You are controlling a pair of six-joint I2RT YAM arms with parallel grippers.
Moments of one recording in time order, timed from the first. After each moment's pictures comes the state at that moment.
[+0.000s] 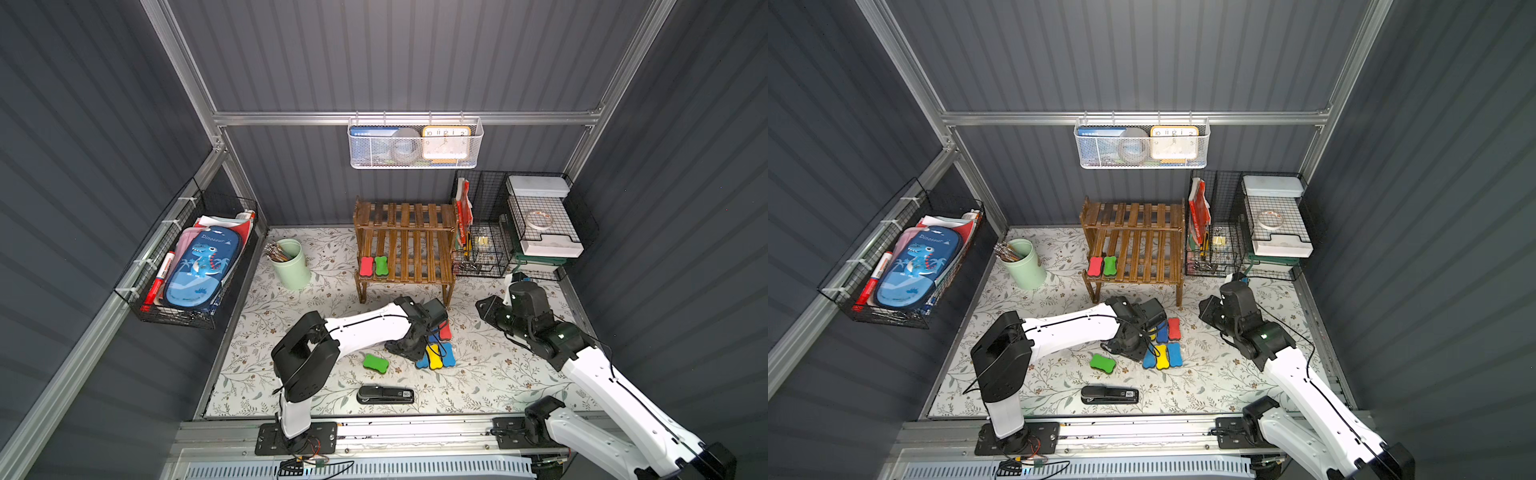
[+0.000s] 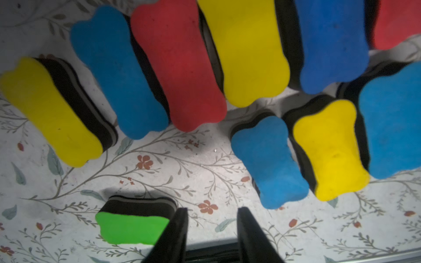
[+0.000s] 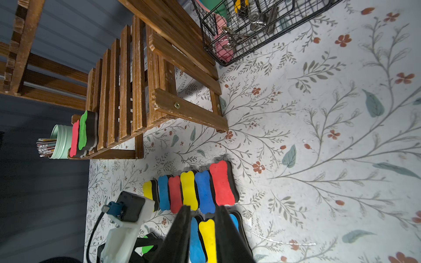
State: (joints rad) left arm -1.04 1.86 1.37 -1.01 -0.08 -0.61; right arm 0.39 0.90 0.75 -0.52 -0.02 0.85
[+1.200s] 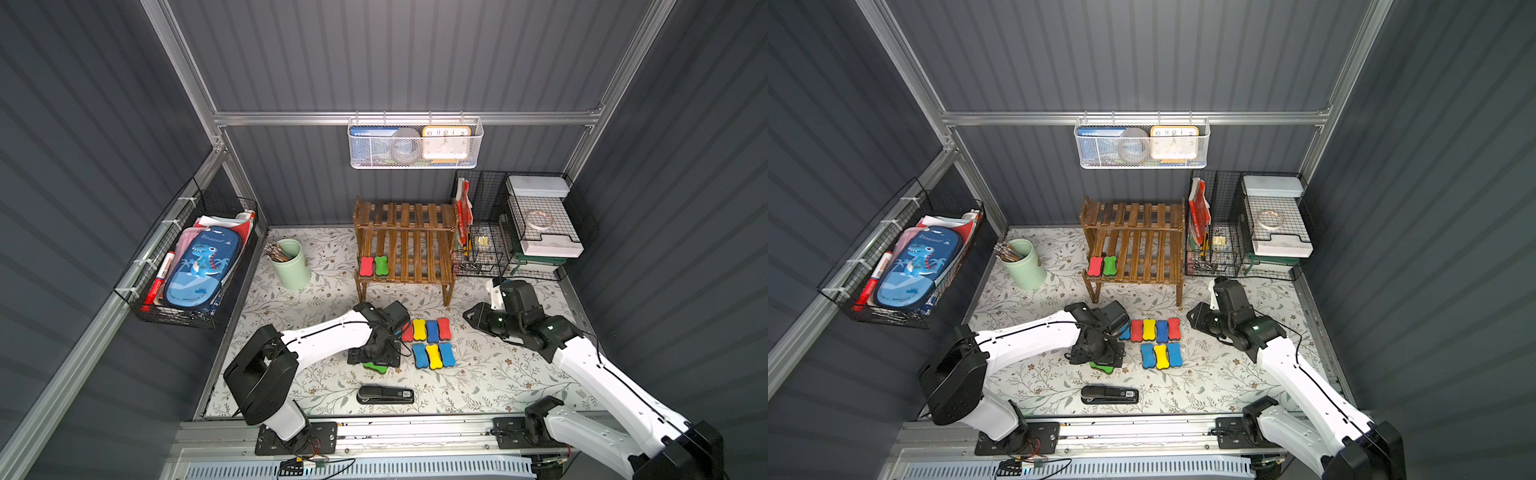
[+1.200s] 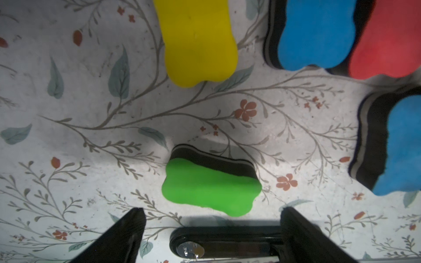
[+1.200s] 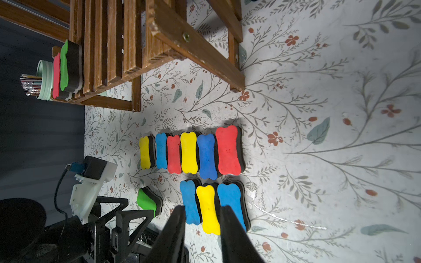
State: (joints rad) left arm -0.90 1.61 1.03 -0.96 -0.02 -0.74; right arm 0.39 0.98 0.75 -0.56 -0.21 0.73
